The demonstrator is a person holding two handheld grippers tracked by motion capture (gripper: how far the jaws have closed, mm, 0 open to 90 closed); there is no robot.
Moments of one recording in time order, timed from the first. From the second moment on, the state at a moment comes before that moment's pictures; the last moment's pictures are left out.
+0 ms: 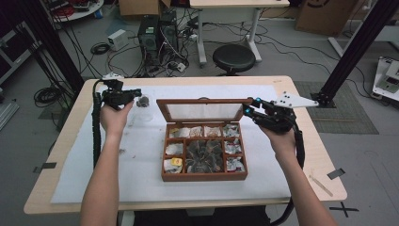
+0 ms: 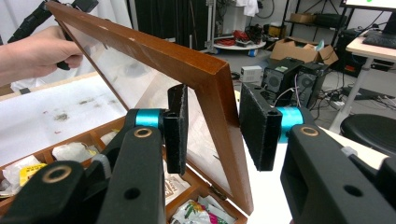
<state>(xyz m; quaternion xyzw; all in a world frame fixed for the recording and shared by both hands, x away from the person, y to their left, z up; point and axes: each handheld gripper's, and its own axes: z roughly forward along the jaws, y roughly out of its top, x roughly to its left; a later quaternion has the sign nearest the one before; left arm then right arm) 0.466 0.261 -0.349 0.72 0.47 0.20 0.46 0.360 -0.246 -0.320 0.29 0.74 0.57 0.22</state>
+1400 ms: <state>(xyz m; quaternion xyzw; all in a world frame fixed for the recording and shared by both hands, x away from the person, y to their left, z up) 0.431 0.262 -0.330 0.72 0.44 0.24 0.48 0.359 -0.245 -0.319 0.29 0.74 0.57 0.23</state>
